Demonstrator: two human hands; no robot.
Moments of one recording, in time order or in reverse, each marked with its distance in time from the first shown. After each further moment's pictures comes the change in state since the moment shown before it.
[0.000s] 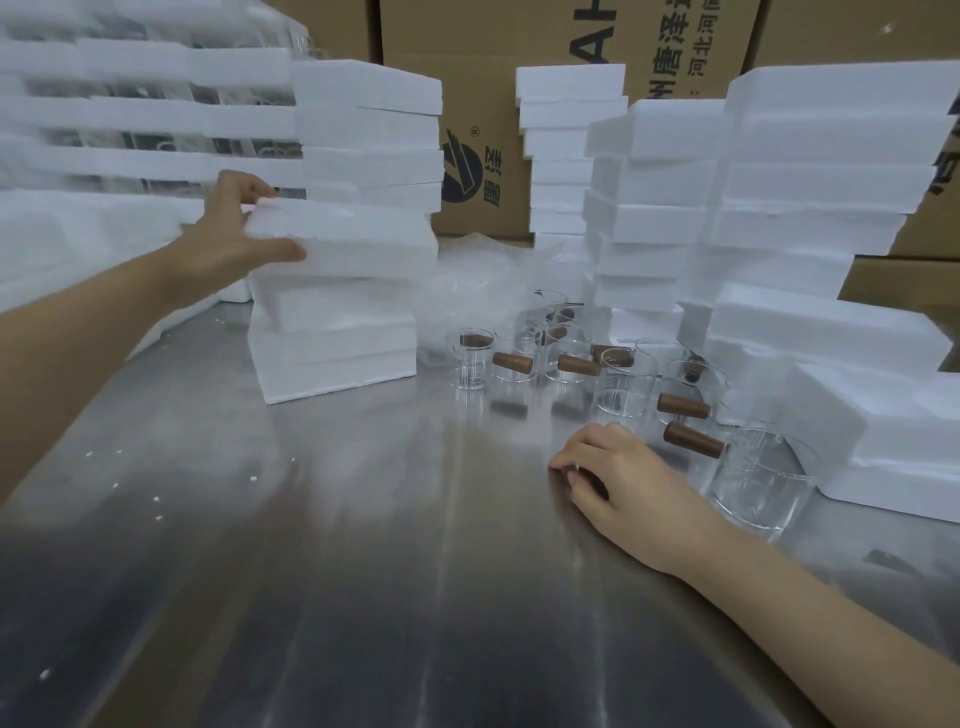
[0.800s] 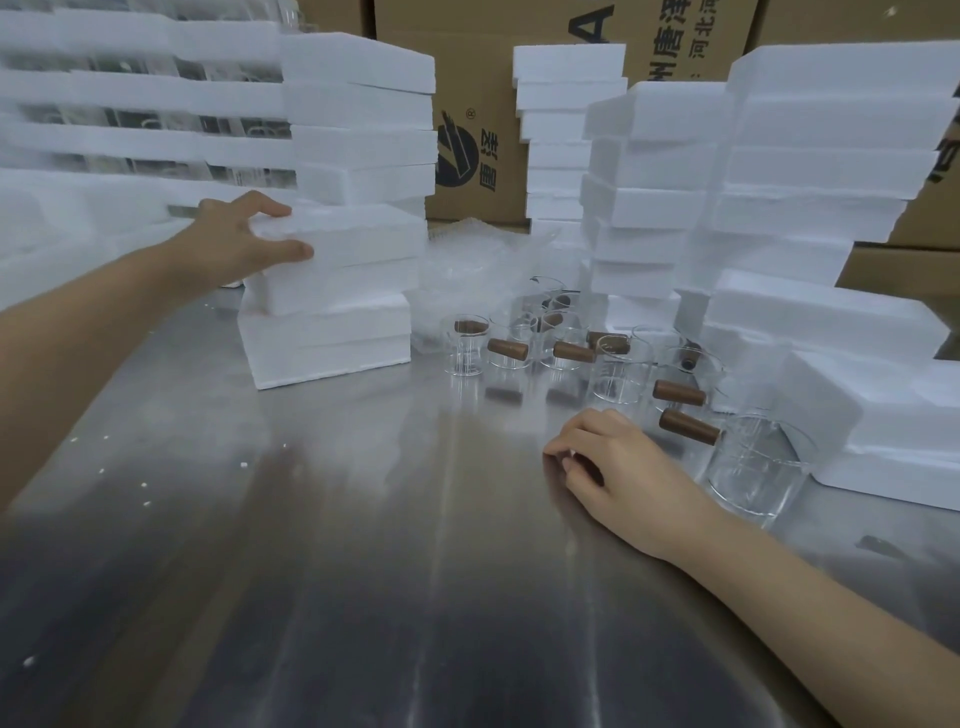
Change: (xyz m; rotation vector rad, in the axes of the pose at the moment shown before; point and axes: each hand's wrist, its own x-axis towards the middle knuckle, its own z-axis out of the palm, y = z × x) left_hand -0.009 0.013 0.018 0.208 -0.007 -0.209; right_hand 0.000 -0.003 -0.001 0.001 -0.002 0.037
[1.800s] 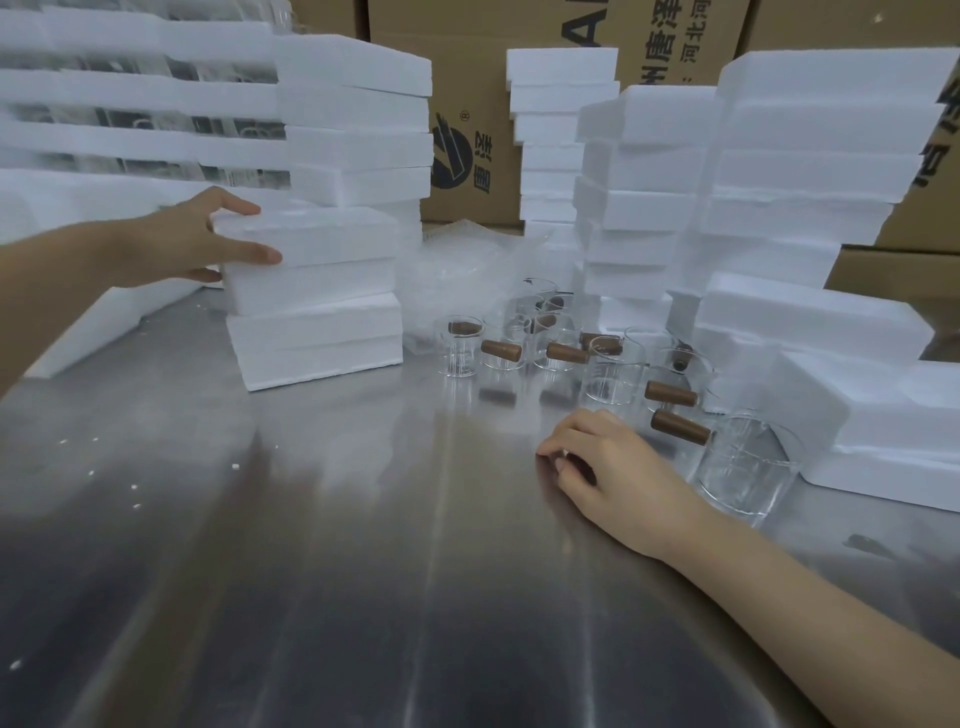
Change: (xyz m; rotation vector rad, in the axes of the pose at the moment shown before) left_hand 0.008 -0.014 -0.025 -0.203 -0.240 -0.076; right_hand 0.000 0.001 0.000 0.005 0.001 0.006
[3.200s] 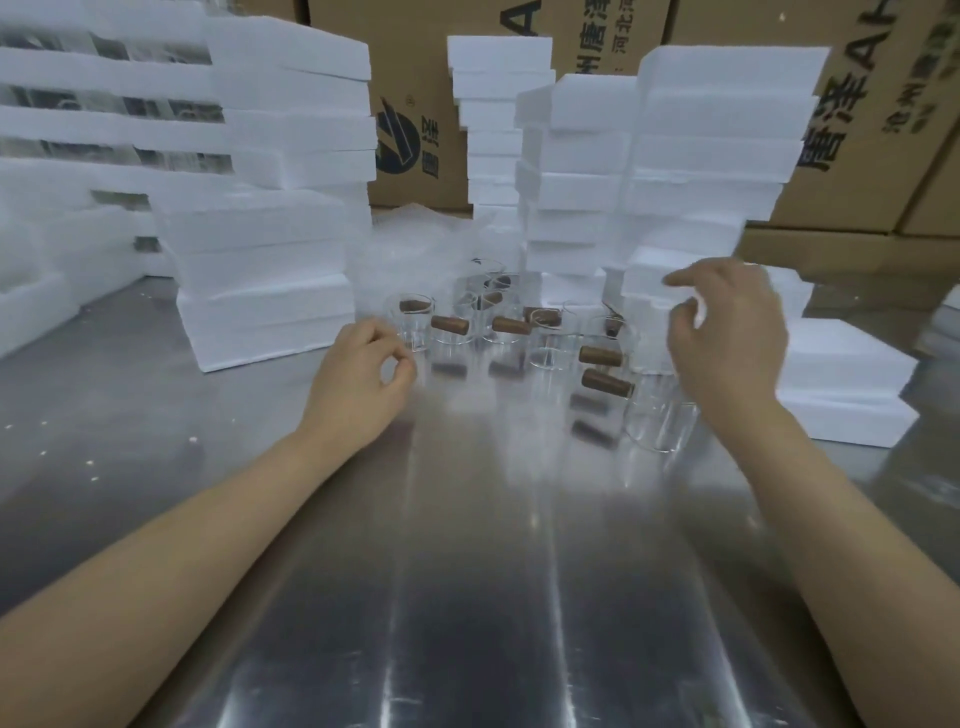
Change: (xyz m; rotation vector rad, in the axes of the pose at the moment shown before) left_hand -0.112 0.015 0.217 0.197 0.291 0.598; right_hand -0.020 0.060 -0.084 -0.281 0.762 0.381
